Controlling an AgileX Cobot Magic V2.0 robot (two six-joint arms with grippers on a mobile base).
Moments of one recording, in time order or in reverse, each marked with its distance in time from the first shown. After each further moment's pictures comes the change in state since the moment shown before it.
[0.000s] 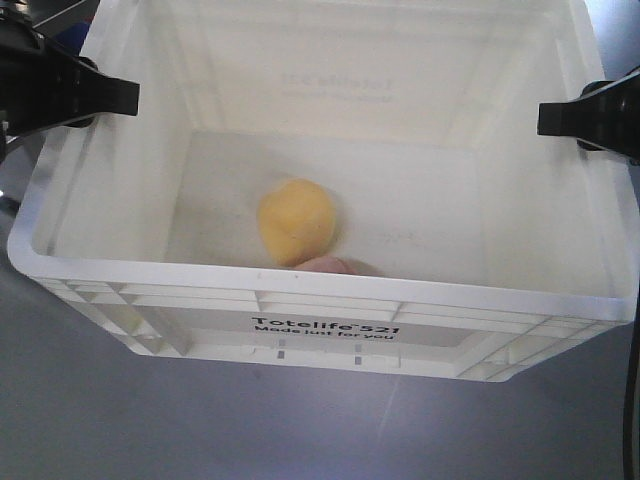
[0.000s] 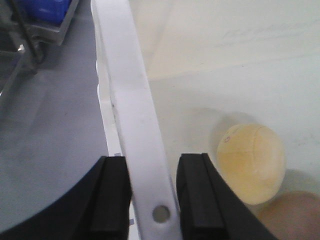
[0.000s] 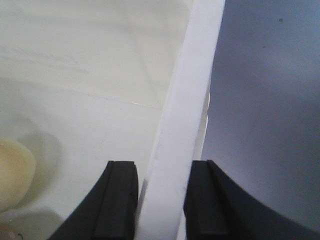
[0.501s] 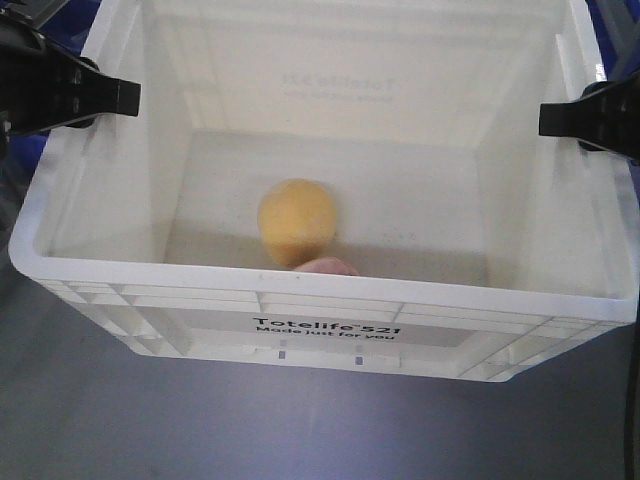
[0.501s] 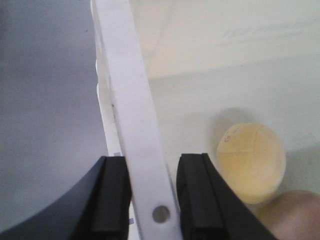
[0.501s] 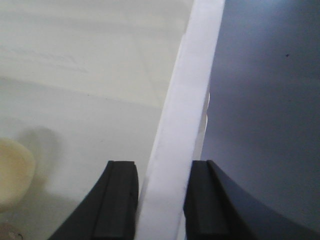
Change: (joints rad) left arm -0.001 0.000 0.000 -0.002 0.001 0.000; right arm 0.000 0.000 0.001 -0.004 0.000 0.000
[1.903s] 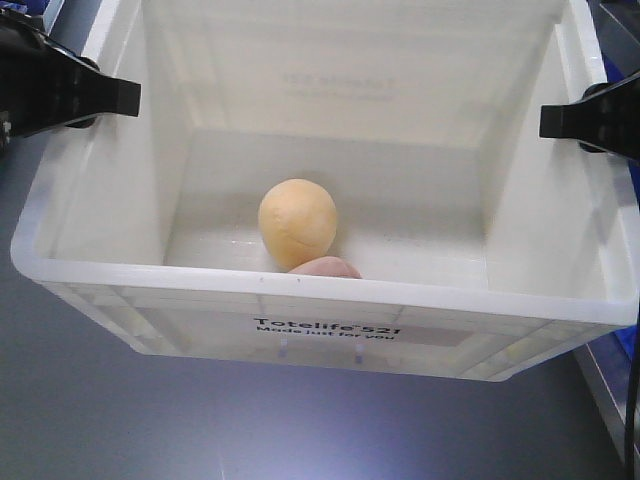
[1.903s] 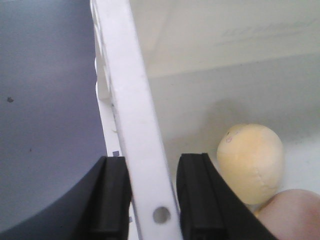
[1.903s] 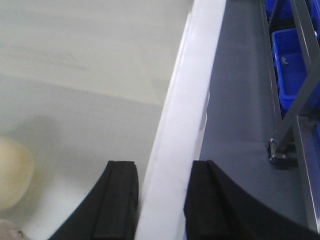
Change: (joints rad) left arm 0.000 0.000 0.000 -0.004 0.001 0.000; right arm 0.000 0.000 0.000 -0.003 0.008 0.000
